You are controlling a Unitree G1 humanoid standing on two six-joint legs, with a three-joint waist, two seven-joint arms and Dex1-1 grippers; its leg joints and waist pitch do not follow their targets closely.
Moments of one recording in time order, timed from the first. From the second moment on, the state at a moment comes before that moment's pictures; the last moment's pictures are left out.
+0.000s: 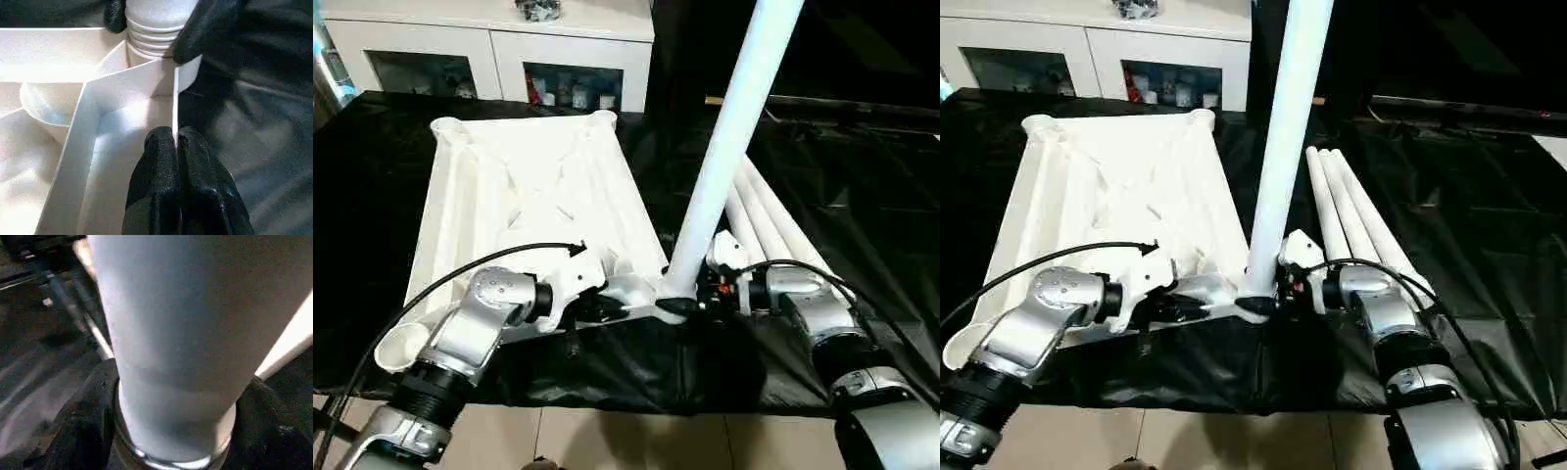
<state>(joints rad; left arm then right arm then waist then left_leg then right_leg) -0.46 0.34 -0.26 0.31 0.05 0.29 -0.98 -0.67 -0.22 0.08 0.96 0.03 -0.15 1.04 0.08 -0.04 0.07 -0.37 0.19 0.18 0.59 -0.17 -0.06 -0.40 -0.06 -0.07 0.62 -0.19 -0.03</state>
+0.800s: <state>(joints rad) -0.55 0.18 -0.22 0.40 0.13 0.37 -0.62 -0.85 -0.01 -0.02 1.20 0.02 -0.16 0.39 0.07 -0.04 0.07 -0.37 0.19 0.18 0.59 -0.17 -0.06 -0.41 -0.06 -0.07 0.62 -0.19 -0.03</state>
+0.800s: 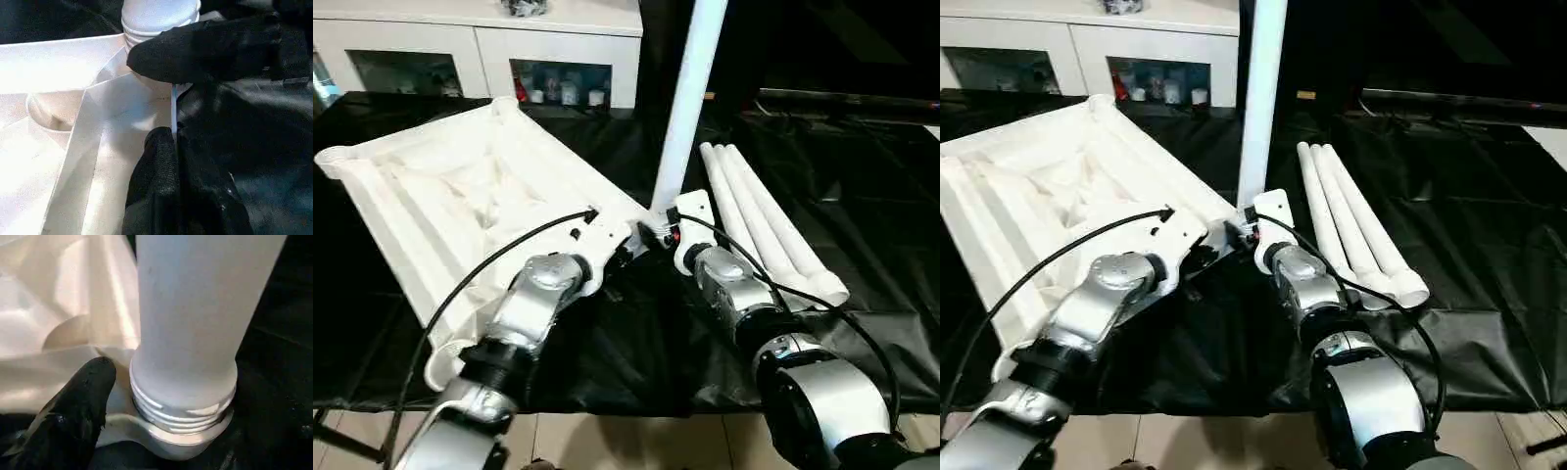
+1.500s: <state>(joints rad) -0.46 0.38 -0.29 0.28 0.03 0.26 -1.04 -0.71 -0.26 0.12 1.02 0.02 -0.24 1.16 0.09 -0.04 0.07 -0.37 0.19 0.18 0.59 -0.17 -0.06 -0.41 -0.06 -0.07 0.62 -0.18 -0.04</state>
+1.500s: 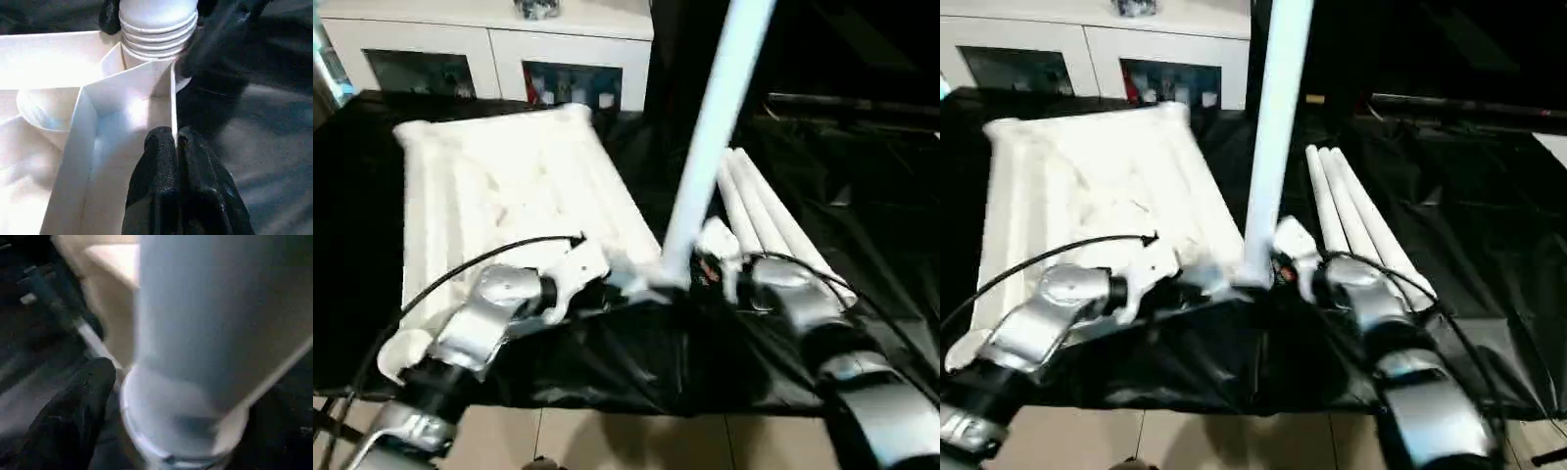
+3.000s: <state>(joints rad) -0.57 0.13 -0.23 0.44 0.13 0.38 -0.59 -0.79 0.00 -0.07 1.14 0.05 -0.15 0.32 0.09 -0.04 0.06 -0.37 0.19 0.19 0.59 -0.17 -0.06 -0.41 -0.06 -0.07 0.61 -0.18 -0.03</state>
